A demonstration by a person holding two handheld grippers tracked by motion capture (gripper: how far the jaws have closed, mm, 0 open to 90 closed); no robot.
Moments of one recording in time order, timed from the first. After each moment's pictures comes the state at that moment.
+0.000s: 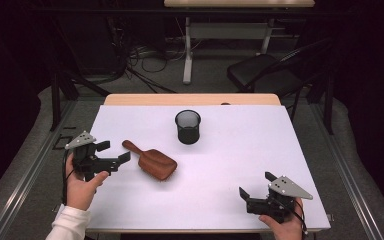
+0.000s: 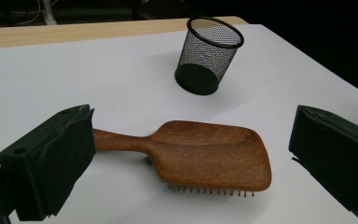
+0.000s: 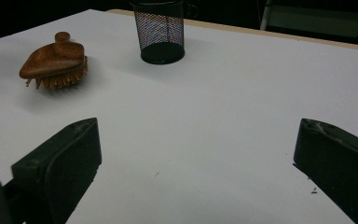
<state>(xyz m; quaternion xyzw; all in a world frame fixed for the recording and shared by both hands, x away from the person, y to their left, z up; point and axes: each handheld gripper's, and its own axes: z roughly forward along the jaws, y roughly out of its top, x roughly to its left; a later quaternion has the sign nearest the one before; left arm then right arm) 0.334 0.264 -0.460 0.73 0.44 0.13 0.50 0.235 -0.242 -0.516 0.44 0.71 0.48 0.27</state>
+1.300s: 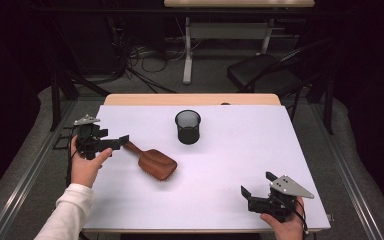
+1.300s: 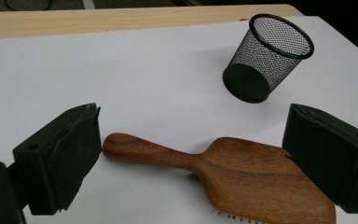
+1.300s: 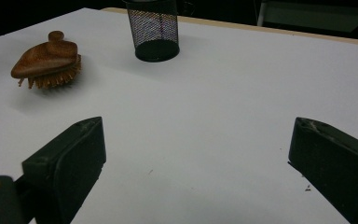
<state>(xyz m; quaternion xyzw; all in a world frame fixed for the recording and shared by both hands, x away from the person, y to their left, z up) 0.388 0.268 -0.455 0.73 0.51 0.14 0.44 0.237 -0.246 -0.518 0.45 0.70 0.48 0.27</state>
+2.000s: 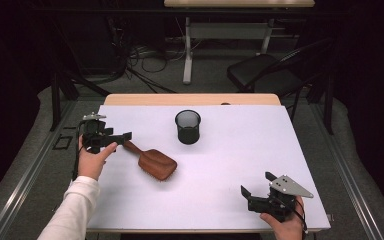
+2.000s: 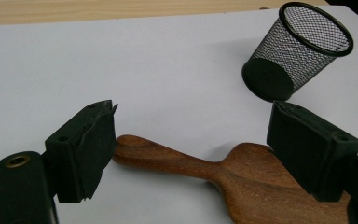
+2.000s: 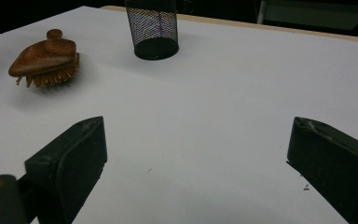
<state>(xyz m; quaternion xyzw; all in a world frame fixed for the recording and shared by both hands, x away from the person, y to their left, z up) 0.411 0.264 -0.467 0.73 0.52 0.14 0.41 0.238 -0.246 -0.520 0.45 0.71 0.48 0.27</state>
